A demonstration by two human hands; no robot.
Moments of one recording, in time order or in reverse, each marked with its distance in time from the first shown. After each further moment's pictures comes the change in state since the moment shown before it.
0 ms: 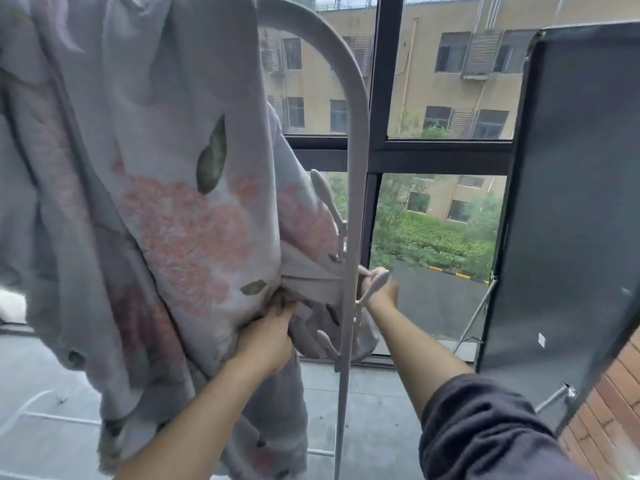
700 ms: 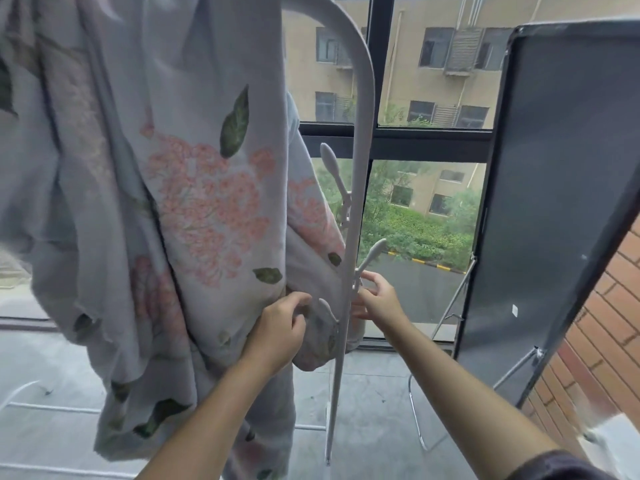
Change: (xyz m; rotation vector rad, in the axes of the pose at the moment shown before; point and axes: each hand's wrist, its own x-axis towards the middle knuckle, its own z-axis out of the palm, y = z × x) left_hand -0.064 0.015 -0.015 -0.584 0.156 0.133; right_hand -0.101 0.027 -0.036 0.292 -0.309 -0.116
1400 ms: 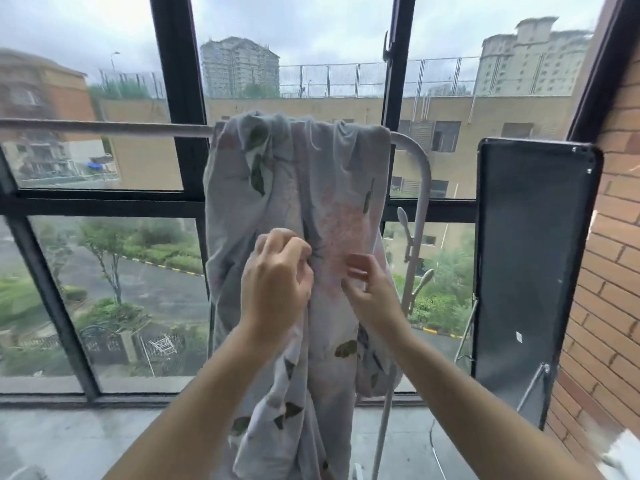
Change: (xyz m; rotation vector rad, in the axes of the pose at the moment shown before) left_hand -0.069 0.027 -0.239 0.267 0.679 0.516; right_hand -0.178 -0.157 0.164 -0.228 0.193 -0.606
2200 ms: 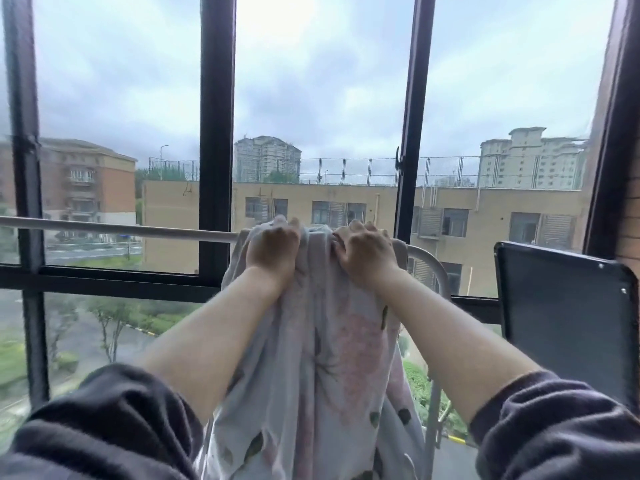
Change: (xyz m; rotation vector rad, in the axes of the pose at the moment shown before) left_hand 0.204 -0.044 0.007 0.547 -0.174 0.006; right_hand 0.210 -0.117 -0.012 -0.957 0.061 -0.480
